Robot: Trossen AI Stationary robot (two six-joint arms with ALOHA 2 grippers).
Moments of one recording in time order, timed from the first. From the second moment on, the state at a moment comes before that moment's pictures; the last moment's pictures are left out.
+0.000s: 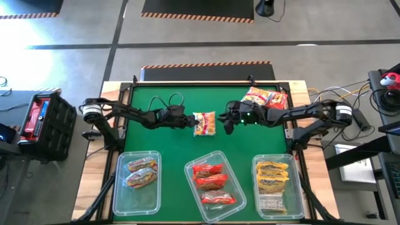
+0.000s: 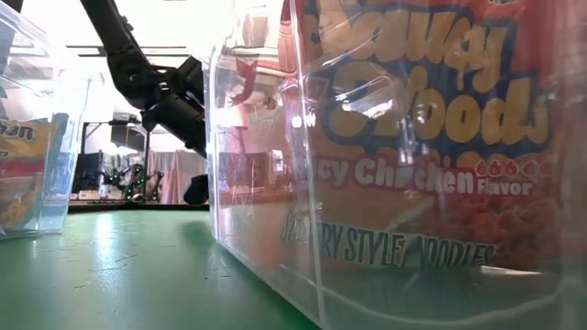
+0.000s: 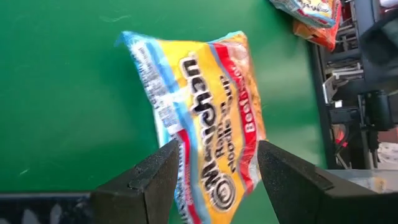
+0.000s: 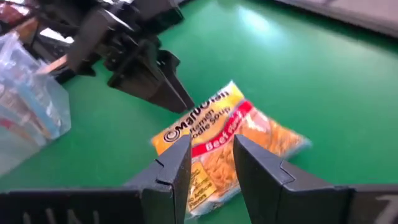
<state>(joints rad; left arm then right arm) 0.27 1.69 0.64 0.47 0.01 -1.16 -0.27 1.41 0.60 0.37 -0.03 0.41</state>
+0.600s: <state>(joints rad) 0.29 1.69 0.63 0.46 0.02 -1.16 -0.28 1.71 0.70 0.39 -0.06 0.46</state>
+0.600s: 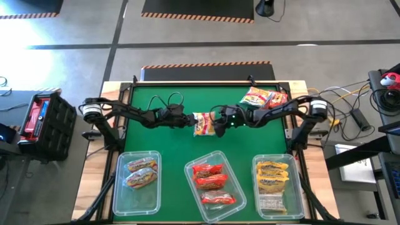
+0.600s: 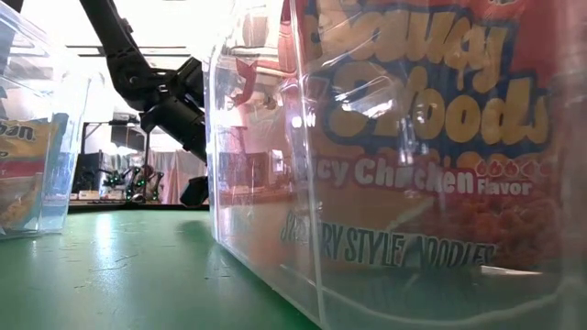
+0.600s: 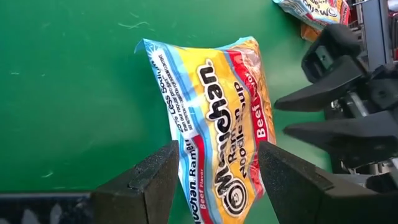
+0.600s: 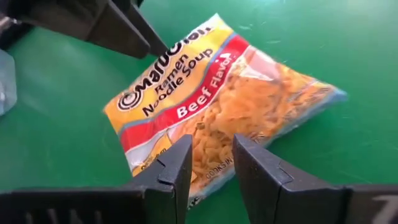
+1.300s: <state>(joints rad) 0.29 1.69 0.65 0.46 0.06 -1.10 -0.28 1.78 0.73 0.32 -0.09 0.46</state>
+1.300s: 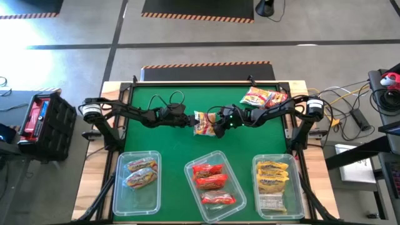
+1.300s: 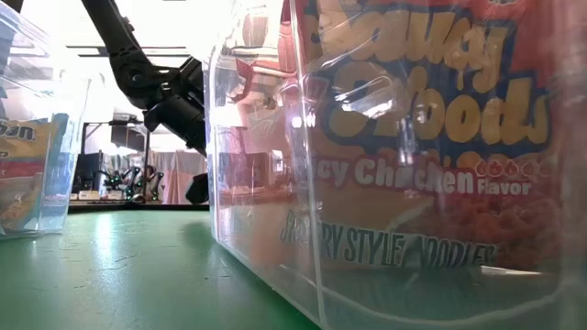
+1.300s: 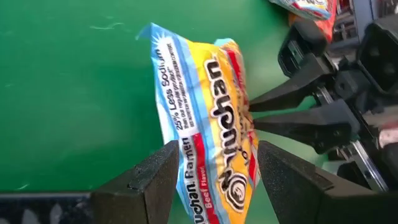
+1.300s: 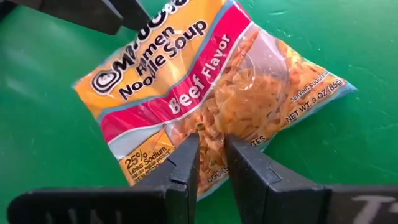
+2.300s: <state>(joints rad) 0.29 1.75 0.72 0.45 0.07 -1.03 -0.28 1.80 0.72 0.25 -0.08 0.40</state>
